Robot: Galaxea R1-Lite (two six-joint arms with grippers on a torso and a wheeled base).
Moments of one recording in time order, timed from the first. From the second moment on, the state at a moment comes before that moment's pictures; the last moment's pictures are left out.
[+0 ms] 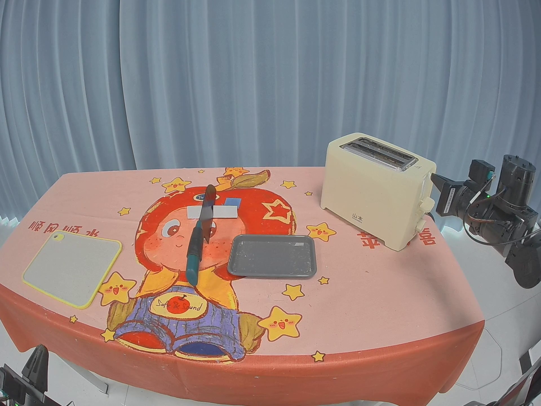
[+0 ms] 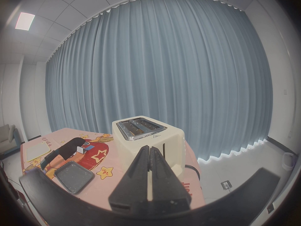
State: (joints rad) left arm 0.01 0.03 -0.02 0.00 0.00 -0.01; right arm 0.22 1.68 -0.64 -0.92 -0.05 0.10
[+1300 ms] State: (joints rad) left arm 0.01 0.03 -0.02 0.00 0.00 -0.01; right arm 0.25 1.68 -0.63 -0.92 -0.07 0.10
